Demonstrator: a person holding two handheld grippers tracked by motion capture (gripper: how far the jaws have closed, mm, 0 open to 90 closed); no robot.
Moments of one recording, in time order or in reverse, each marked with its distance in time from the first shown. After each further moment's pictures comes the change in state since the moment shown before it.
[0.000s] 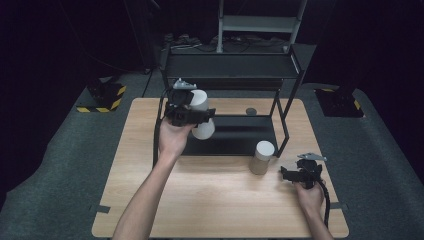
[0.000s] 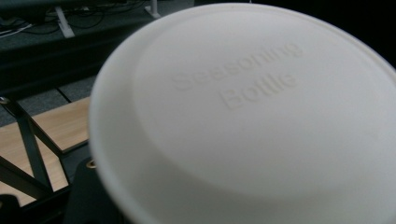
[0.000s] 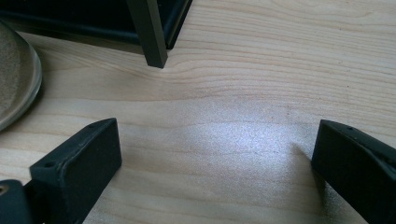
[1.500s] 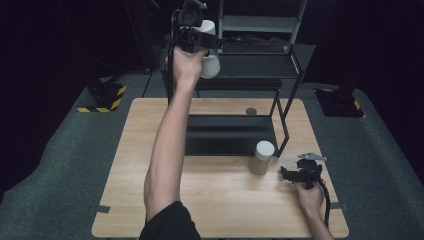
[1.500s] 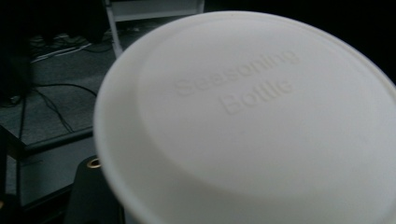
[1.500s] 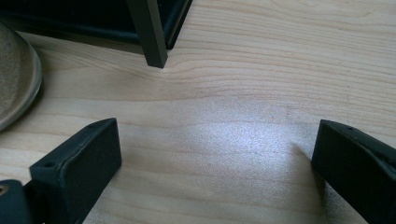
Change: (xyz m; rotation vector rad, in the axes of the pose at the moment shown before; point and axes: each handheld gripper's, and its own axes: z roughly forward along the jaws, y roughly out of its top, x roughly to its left) left arm -0.008 0.151 0.029 -0.018 0.205 -0.073; right arm 0.000 0.000 0.000 0.000 0.000 -0.001
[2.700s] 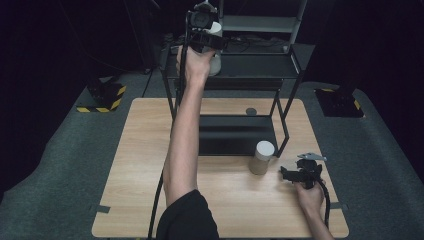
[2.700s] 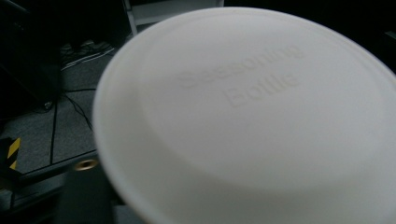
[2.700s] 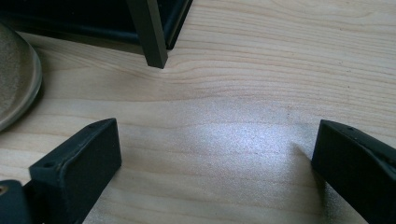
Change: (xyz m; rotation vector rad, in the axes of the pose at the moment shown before) left arm -0.015 -0.004 0.037 -0.006 0.062 0.050; right arm 0.000 0.000 0.000 0.000 0.000 -0.001
